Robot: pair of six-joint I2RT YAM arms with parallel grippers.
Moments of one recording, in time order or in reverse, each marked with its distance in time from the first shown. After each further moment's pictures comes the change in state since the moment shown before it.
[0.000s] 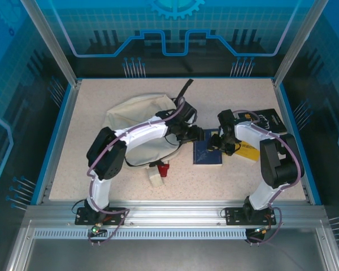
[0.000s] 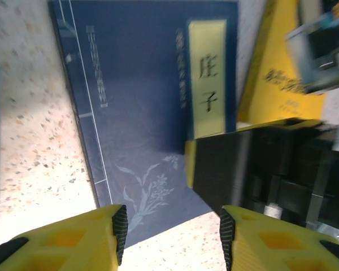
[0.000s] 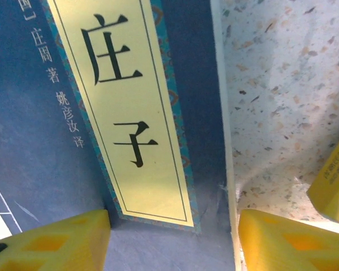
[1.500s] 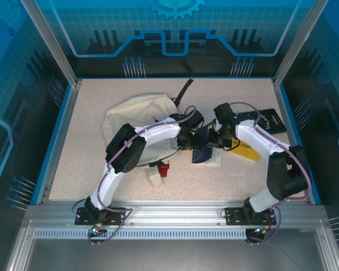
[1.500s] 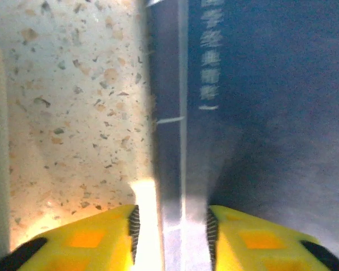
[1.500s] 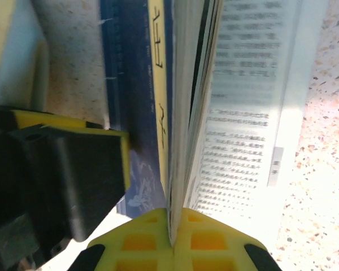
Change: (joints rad) left arm -0.008 0.211 0.171 -0.200 -0.085 0.076; right arm 0.085 -0.157 0.099 -0.121 -0.030 -0.007
